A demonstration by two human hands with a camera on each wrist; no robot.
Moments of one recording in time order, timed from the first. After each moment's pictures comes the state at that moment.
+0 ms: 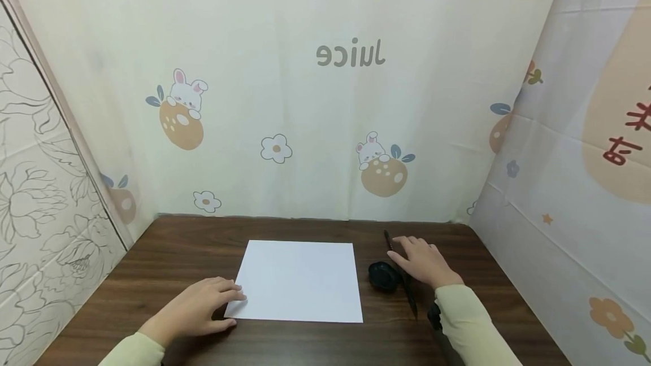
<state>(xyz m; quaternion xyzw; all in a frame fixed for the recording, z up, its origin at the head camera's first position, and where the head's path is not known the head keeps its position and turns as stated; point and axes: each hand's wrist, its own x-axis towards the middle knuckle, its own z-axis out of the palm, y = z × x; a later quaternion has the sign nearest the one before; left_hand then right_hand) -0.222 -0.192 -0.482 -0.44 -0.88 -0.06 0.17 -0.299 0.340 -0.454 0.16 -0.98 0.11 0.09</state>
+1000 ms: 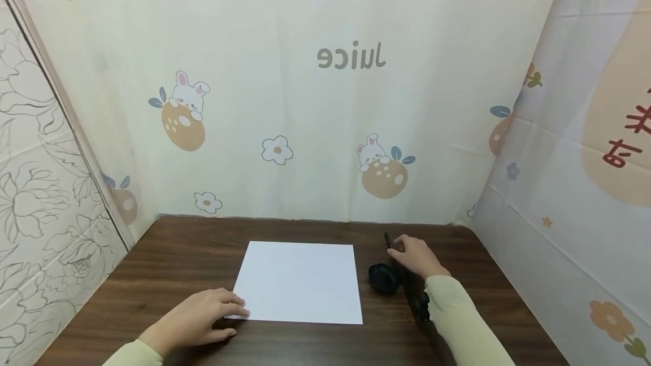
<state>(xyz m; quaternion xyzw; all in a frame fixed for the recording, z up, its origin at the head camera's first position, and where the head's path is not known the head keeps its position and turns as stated) -0.211 -0.188 -0.484 -0.46 -0.88 -0.08 0.11 -0.328 0.338 -0.464 0.08 -0.97 0.22 0.02</state>
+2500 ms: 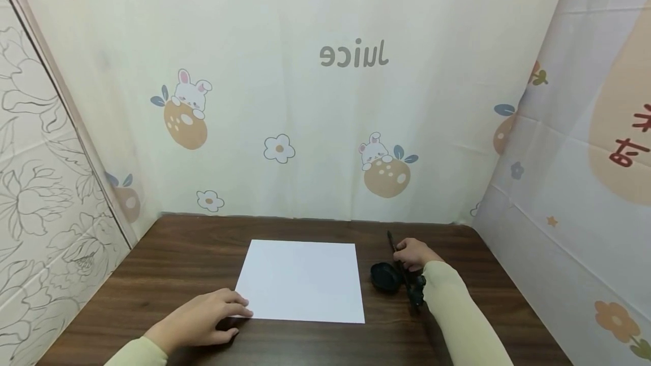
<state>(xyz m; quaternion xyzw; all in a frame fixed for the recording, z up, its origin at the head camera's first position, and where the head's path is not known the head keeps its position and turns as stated) -0.211 -0.186 -0.490 -0.45 -0.88 -0.10 0.09 -0.338 0.338 -0.452 0.02 -0.92 0.35 -0.16</state>
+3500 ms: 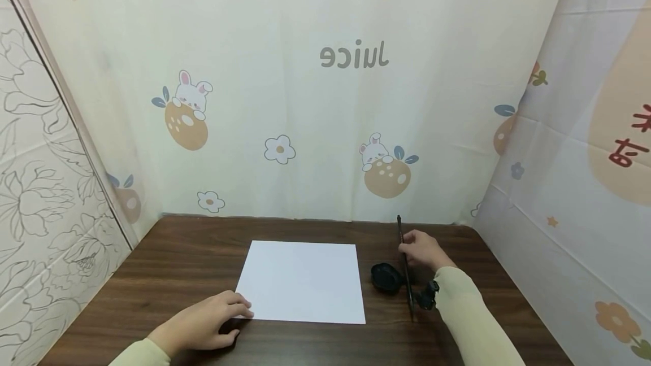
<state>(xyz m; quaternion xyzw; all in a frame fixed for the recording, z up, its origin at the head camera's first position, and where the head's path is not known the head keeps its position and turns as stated) -0.211 -0.183 -0.494 -0.49 -0.86 -0.12 0.12 -0.334 0.352 -0.446 0.00 -0.92 0.38 -0.08</state>
